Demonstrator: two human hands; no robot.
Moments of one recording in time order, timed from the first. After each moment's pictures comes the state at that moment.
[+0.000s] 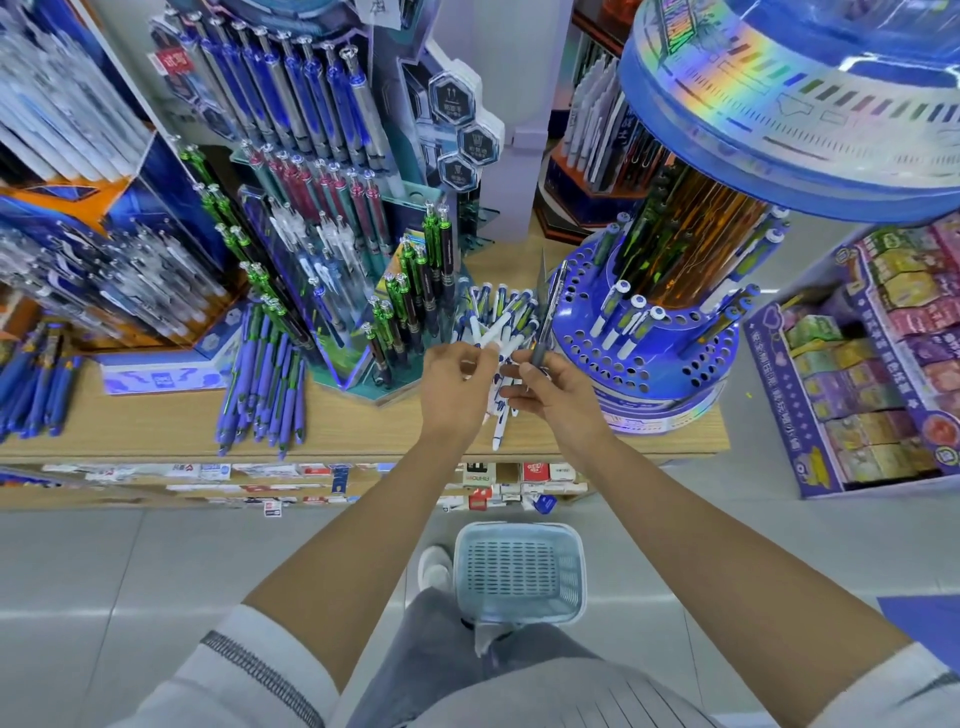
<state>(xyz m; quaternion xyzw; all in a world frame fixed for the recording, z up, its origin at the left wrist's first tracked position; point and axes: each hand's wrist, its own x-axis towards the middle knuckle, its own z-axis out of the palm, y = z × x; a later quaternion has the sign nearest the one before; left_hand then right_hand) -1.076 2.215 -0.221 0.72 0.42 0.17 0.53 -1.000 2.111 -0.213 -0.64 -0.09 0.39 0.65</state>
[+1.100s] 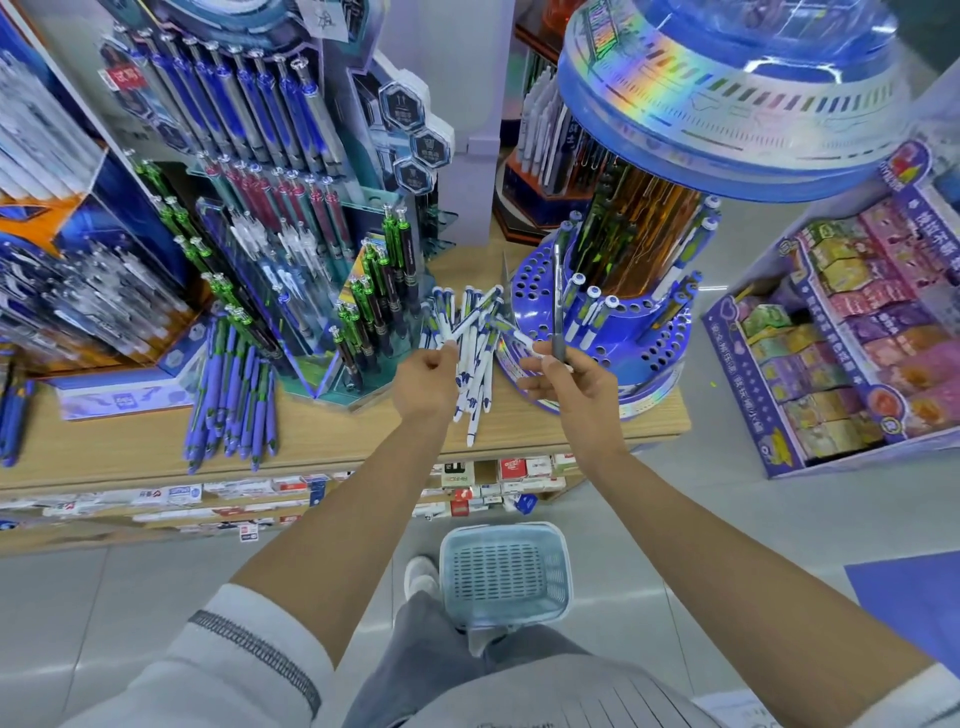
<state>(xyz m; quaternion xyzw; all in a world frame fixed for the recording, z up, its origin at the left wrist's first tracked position) -1.067 2.212 -0.215 0.65 0.51 0.14 0.54 -1.004 2.067 -0.192 -0.67 -0.11 0.23 0.70</state>
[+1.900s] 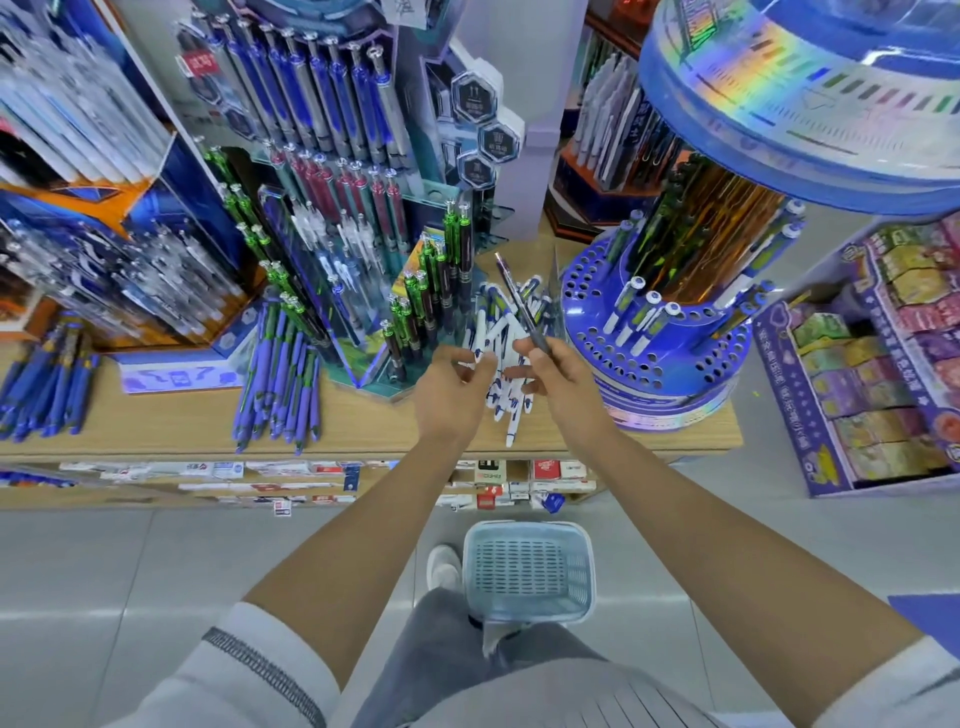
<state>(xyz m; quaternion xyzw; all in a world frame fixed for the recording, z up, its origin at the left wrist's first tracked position) -1.095 2.222 -0.211 0.73 0.47 0.14 0.47 -1.005 2.124 -0.219 -0.68 -0.16 0.33 0.63</state>
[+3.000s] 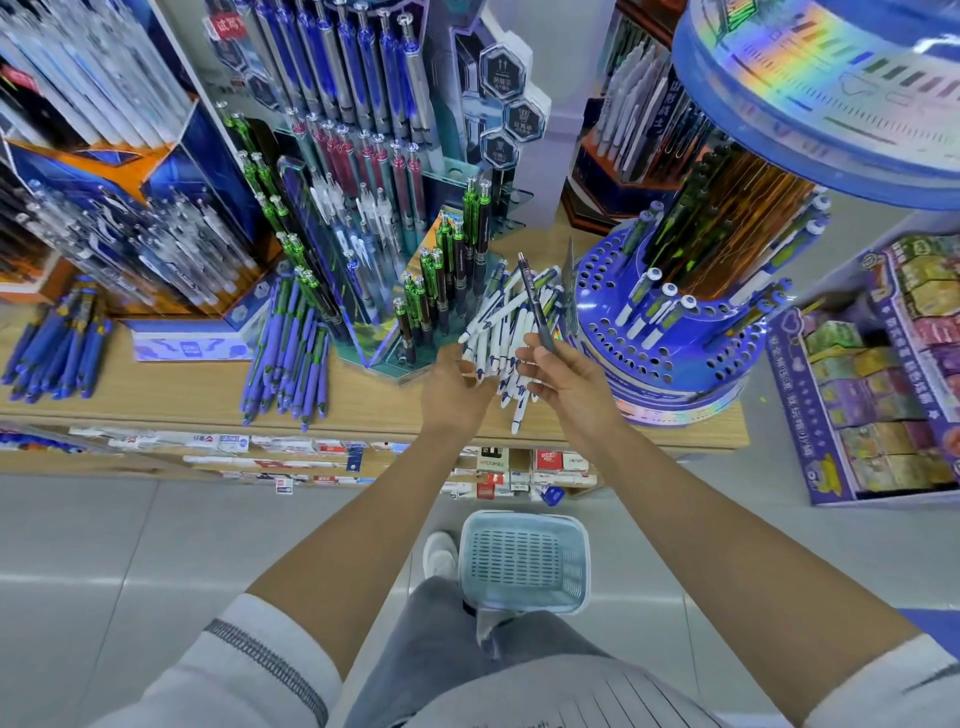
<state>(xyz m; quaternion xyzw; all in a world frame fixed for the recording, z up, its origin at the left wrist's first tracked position) -1.107 2.220 -0.230 0.73 0.47 0.09 0.49 -1.008 2.117 -0.228 -0.62 -0.07 0.41 0.67</state>
